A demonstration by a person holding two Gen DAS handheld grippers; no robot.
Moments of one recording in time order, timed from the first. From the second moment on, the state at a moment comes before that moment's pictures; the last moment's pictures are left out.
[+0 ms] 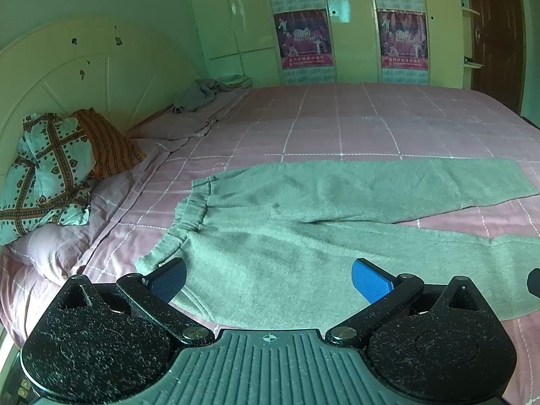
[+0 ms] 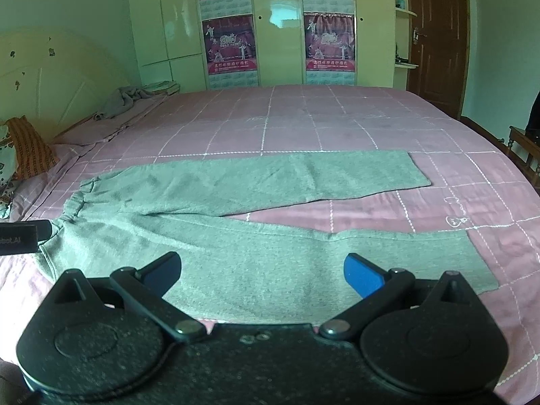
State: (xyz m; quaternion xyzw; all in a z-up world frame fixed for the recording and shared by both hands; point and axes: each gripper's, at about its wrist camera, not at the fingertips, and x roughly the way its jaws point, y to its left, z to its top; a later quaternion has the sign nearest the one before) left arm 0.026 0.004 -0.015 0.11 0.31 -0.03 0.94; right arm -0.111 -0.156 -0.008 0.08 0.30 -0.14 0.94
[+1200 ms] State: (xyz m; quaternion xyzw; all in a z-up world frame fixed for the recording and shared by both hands) left arm 0.222 0.055 -0.062 0.10 0.36 0.03 0.93; right arm 0.046 -0.125 -0.024 0.03 0.29 -0.01 0.96
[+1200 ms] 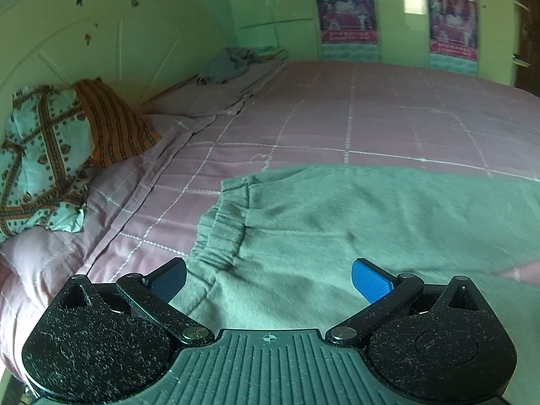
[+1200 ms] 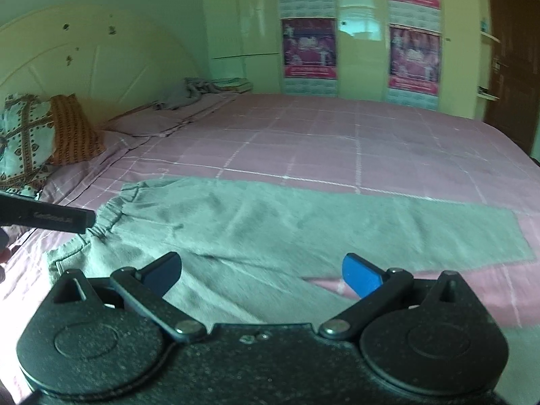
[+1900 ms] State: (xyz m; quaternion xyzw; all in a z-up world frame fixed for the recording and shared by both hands) left arm 0.413 0.136 -0.175 0.04 0.45 0.09 0.89; right arm 0.241 -0.121 -0.099 -0.03 0.36 0.07 0.93
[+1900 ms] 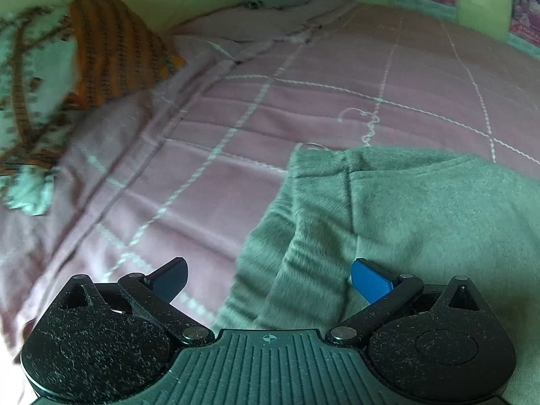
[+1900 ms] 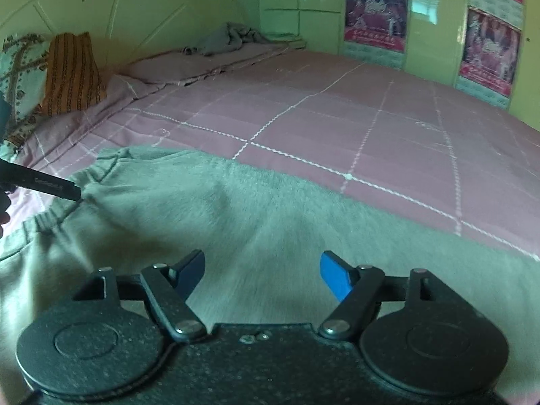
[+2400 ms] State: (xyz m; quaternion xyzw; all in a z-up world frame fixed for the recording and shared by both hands) left arm 0.469 0.153 -0.202 -0.02 0.47 -0.04 0.88; right arm 0.362 -0.124 -0.124 -0.07 0.40 0.10 0.91
